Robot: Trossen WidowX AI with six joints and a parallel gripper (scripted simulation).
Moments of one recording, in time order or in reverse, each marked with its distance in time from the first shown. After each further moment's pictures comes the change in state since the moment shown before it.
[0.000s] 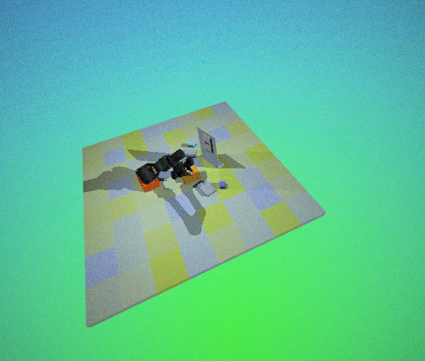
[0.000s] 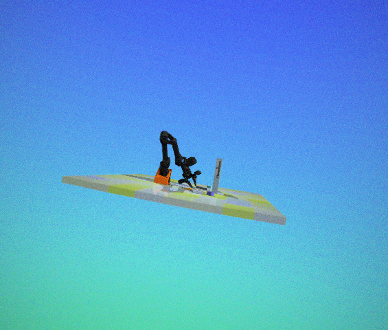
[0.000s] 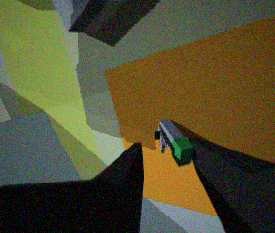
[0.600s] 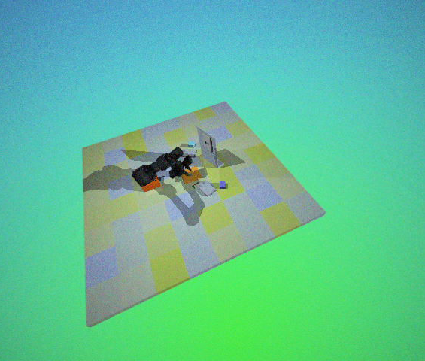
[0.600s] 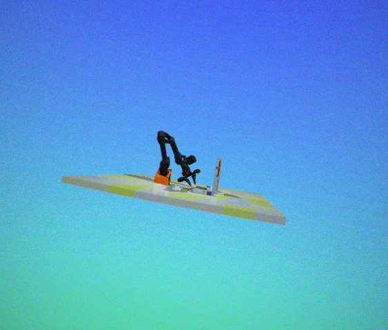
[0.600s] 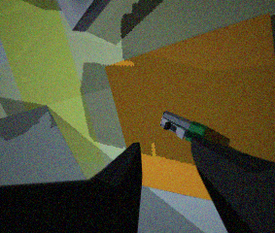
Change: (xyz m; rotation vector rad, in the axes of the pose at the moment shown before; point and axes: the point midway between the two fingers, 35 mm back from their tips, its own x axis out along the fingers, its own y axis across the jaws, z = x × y) arm -0.013 -0.001 -0.002 -0.003 0.006 -0.005
